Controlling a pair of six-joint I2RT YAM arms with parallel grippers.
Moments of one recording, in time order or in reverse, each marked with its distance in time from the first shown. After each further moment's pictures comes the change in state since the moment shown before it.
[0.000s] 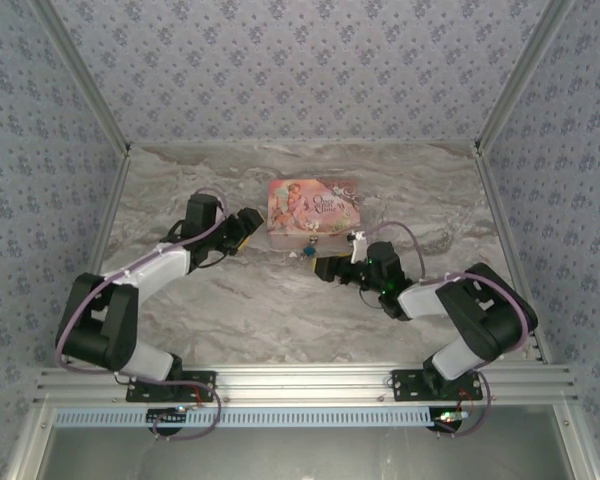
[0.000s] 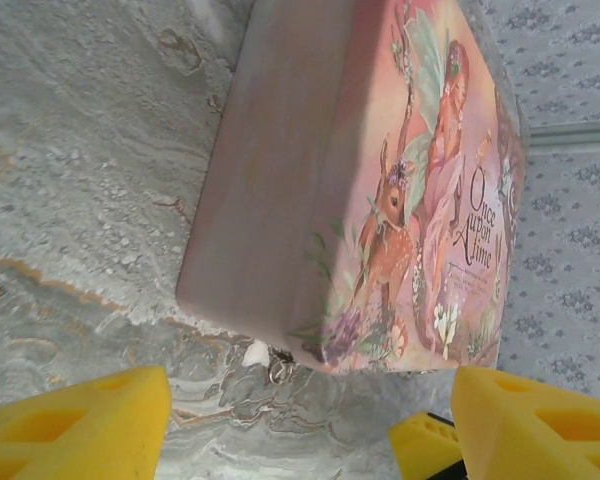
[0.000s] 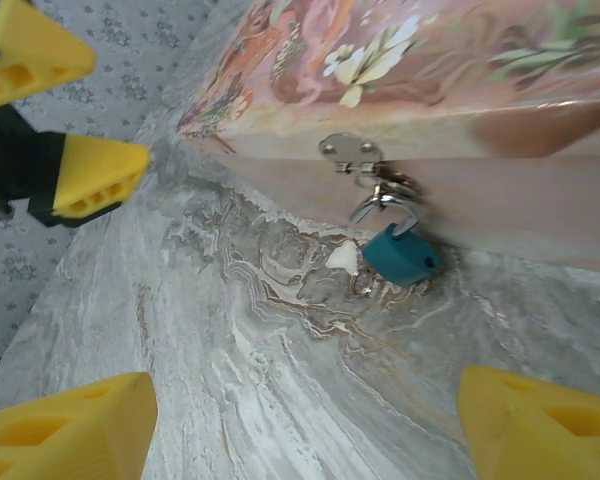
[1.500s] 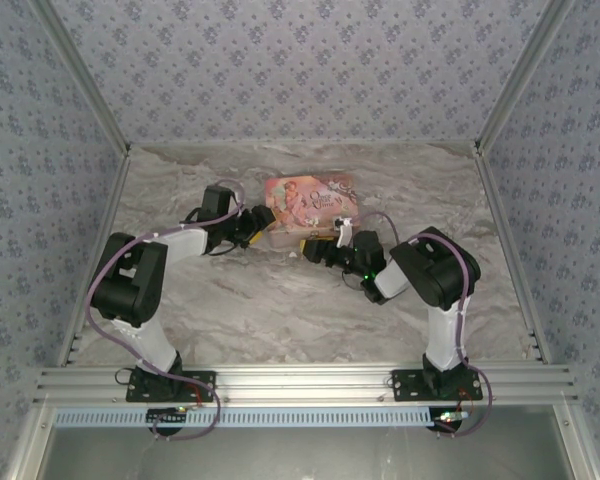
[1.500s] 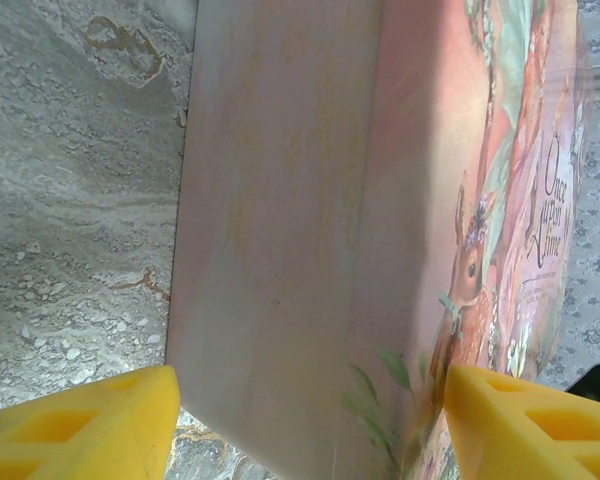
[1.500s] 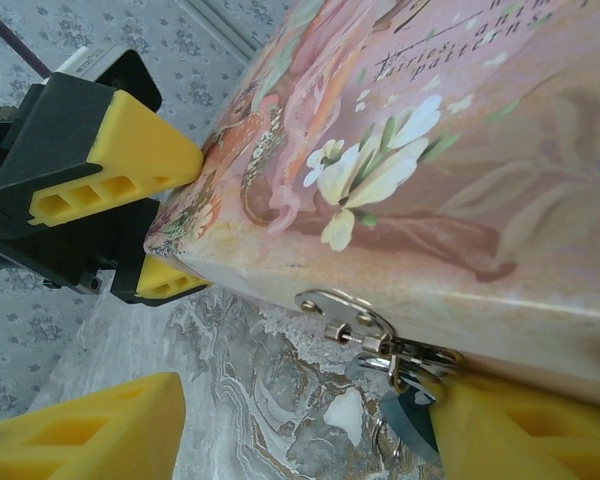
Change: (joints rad) left arm 0.001 0.273 0.140 0.058 0.100 0.087; right arm -0.031 0.399 0.203 0.348 -0.055 0.098
